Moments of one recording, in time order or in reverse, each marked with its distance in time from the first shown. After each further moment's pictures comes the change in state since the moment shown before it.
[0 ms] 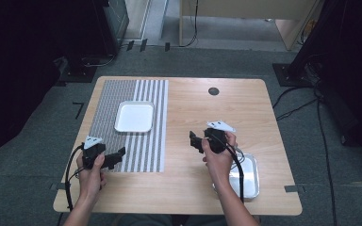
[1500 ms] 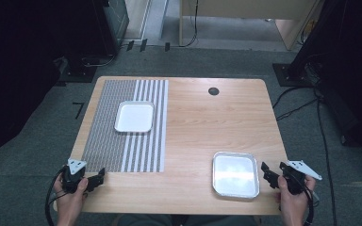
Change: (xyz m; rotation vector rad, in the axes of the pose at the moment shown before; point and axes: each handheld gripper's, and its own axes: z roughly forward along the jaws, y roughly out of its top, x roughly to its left) left arm 0.051 -0.064 -0.032 0.073 0.207 0.116; right arm -0.179 -0.101 -0.126 -0.027 -0.248 0.110
